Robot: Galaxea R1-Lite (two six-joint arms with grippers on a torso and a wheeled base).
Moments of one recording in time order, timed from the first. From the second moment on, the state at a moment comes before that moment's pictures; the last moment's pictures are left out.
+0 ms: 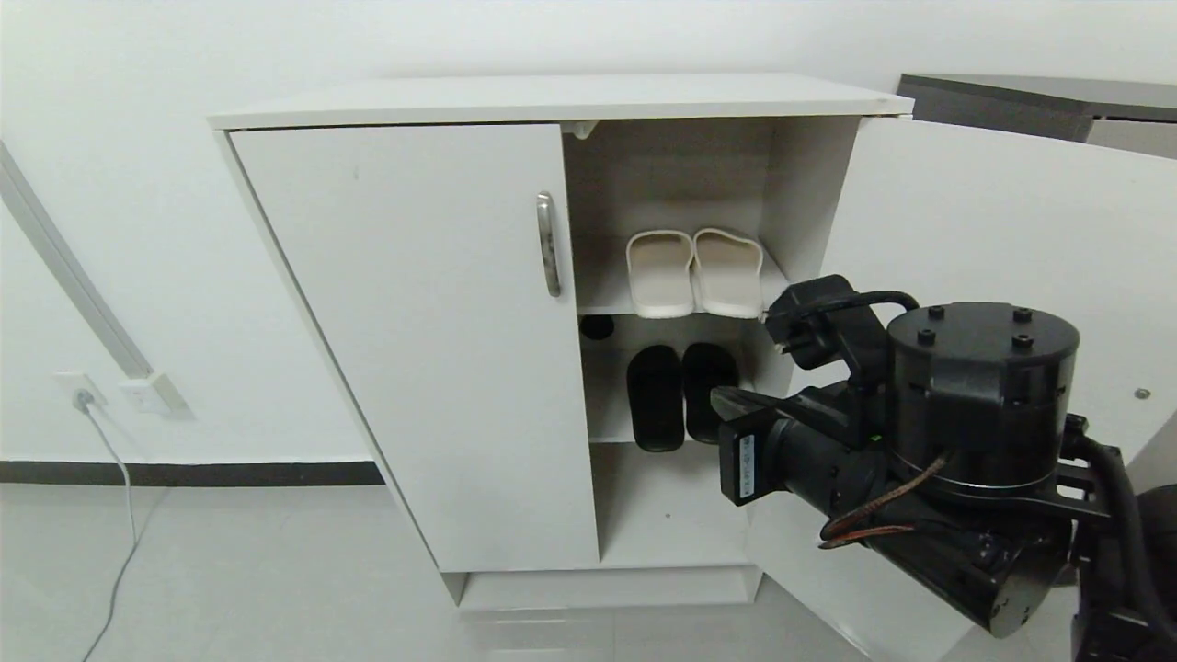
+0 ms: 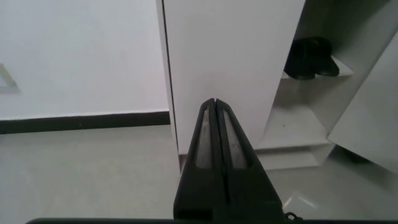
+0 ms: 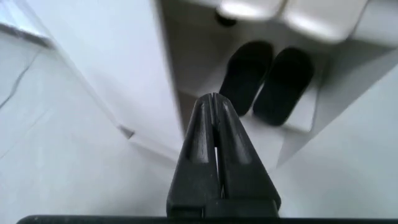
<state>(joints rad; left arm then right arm) 0.00 0.00 0.00 0.00 -0.02 0.00 0.93 1.65 -0.86 -0.61 -0.46 0.11</state>
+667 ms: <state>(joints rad) 0.00 0.00 0.00 0.00 -0.02 0.00 0.90 1.66 -0.79 -0.63 -0.41 0.11</state>
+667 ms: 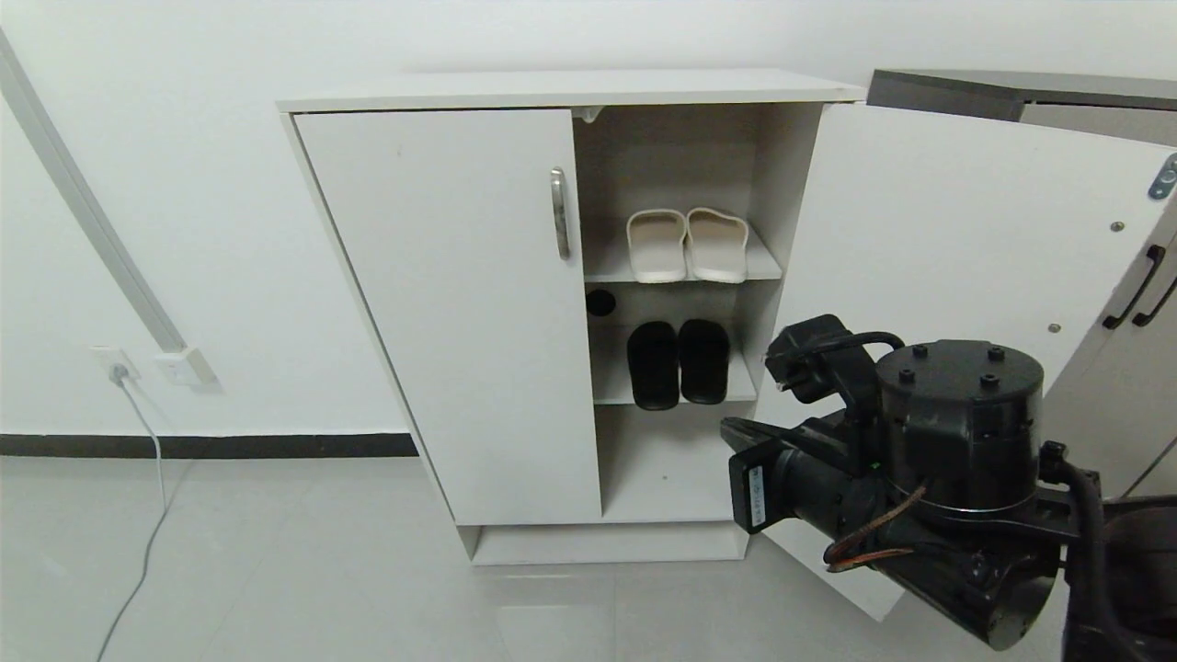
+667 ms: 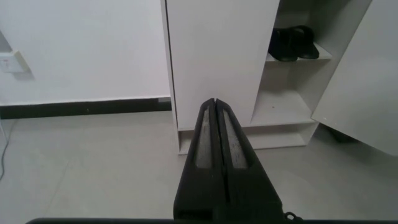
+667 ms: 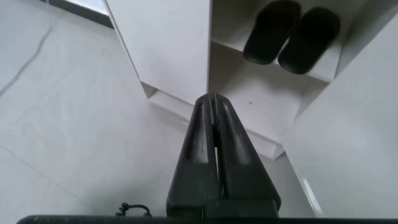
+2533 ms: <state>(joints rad) 0.00 0.00 0.00 0.00 -0.03 0.00 0.90 1.67 -0.75 -0.65 -0.41 0.08</state>
